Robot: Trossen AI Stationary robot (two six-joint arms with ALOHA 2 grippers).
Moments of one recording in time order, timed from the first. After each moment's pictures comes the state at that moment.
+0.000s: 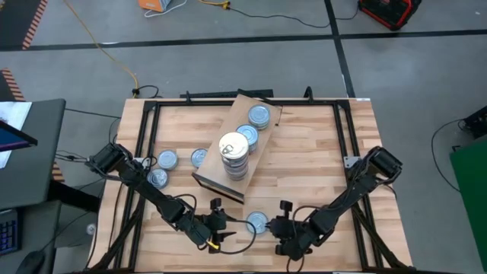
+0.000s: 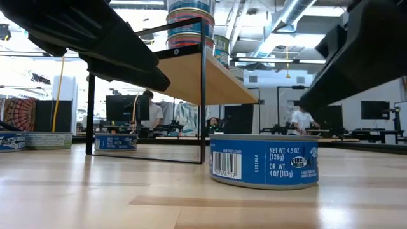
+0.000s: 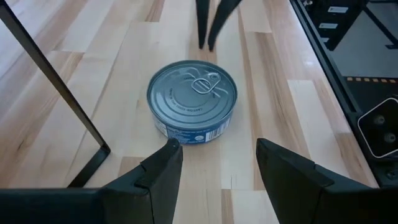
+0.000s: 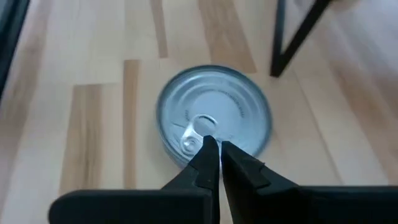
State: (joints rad) left arm -0.65 1.77 0.94 0.26 -0.55 -0.43; right arm 0.73 1.86 1.10 -0.22 0.65 0.65
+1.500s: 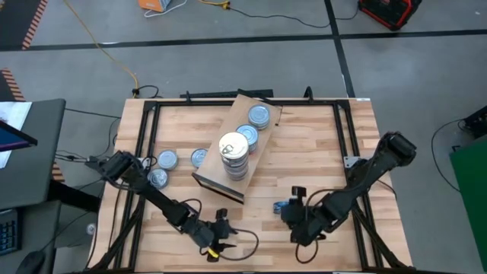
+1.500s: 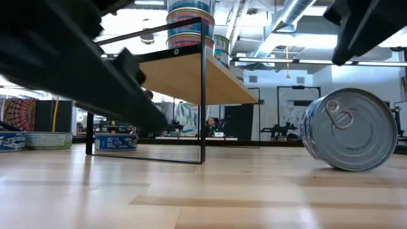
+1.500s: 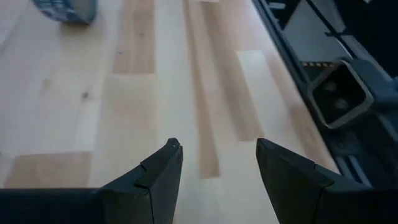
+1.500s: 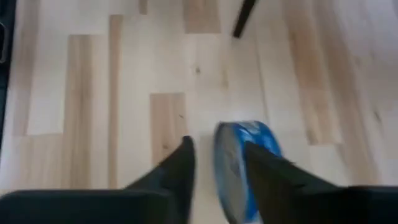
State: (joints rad) left arm -0.66 1.90 0.94 0.43 -0.35 -0.41; right arm 0.69 1.61 1.19 -0.74 0.46 0.66
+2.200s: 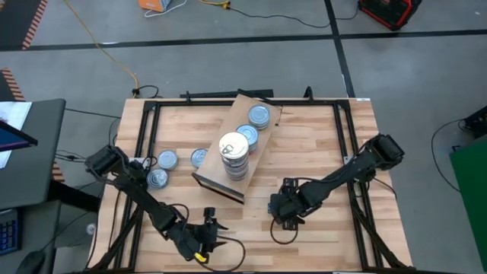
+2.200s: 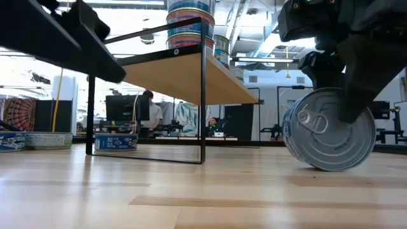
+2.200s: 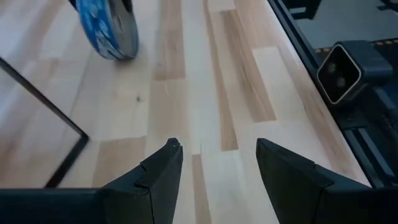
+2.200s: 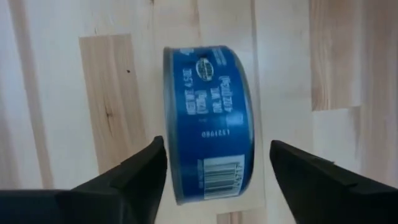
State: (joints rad) left arm -0.77 1.77 0.94 0.19 -0.61 -0.36; right arm 0.48 1.74 1.19 -0.81 0.18 0.53
